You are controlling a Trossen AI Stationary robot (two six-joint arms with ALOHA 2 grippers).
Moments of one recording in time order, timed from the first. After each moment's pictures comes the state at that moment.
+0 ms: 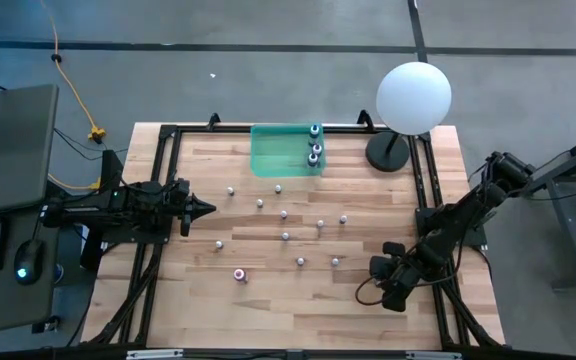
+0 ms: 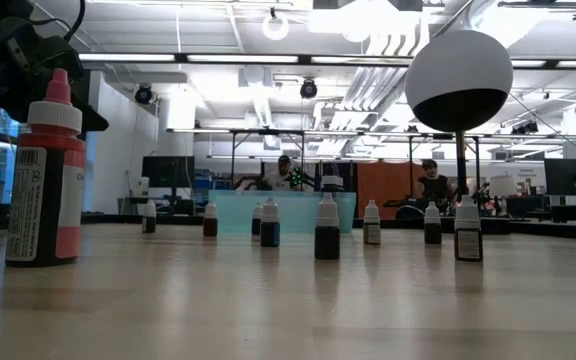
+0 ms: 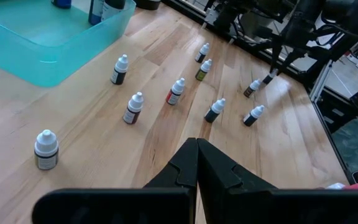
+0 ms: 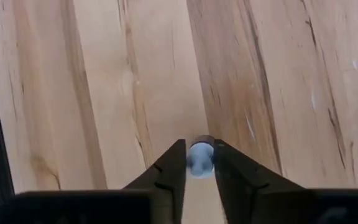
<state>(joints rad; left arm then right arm) 0.00 0.01 0.17 -0.47 -0.09 -0.48 0.78 1.36 0.67 -0.50 0.10 0.99</state>
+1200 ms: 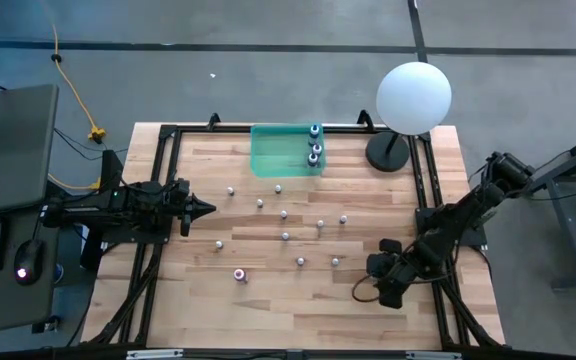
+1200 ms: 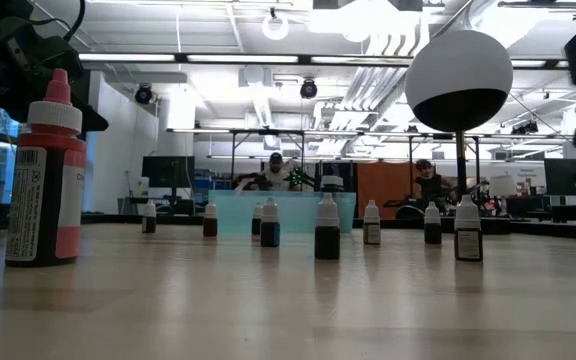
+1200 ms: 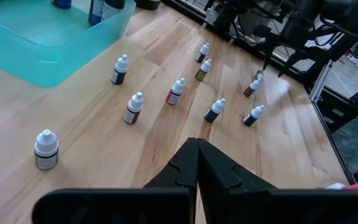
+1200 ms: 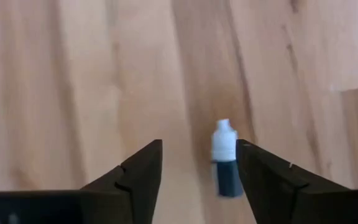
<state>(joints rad) 0.00 0.01 0.17 -0.47 -0.09 -0.48 0.74 1.38 0.67 -0.49 0.13 0.92</state>
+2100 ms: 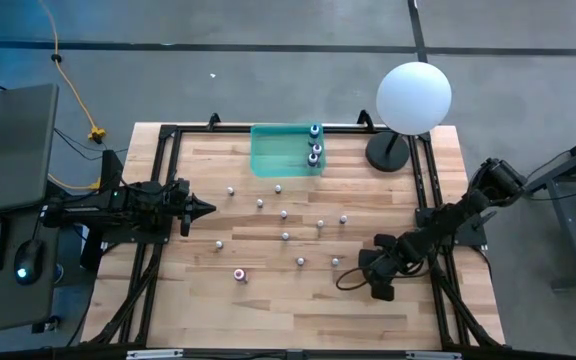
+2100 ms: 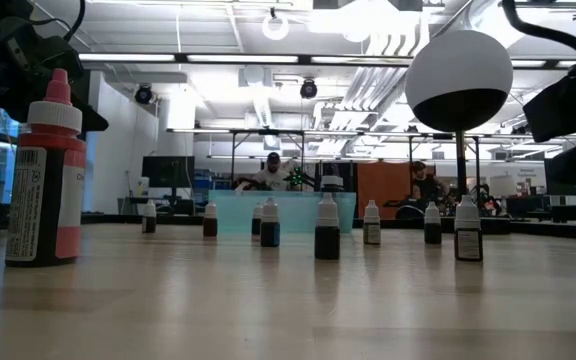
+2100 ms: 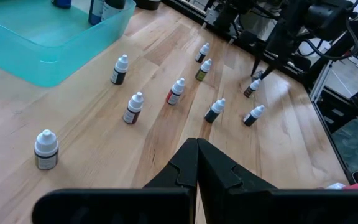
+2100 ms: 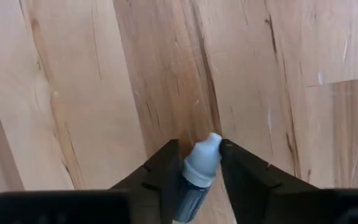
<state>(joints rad) 0.00 0.01 0.17 -0.47 -0.09 -0.48 0.62 1.53 0.67 -0.49 -0.03 0.83</state>
